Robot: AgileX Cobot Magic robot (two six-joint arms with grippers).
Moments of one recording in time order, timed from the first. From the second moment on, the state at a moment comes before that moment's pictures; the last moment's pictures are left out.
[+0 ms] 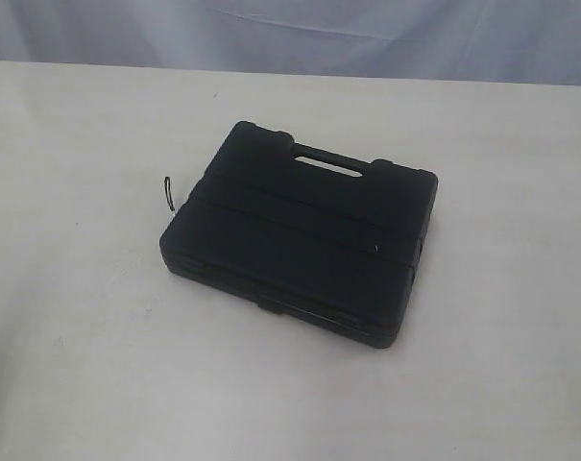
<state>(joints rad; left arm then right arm) -0.10 0.00 0.01 0.02 0.27 -0.18 0.28 1.03 -1.37 0.03 1.21 -0.04</state>
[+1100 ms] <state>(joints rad) -0.10 0.00 0.01 0.02 0.27 -0.18 0.10 0.13 -0.39 0.64 0.54 -0.36</state>
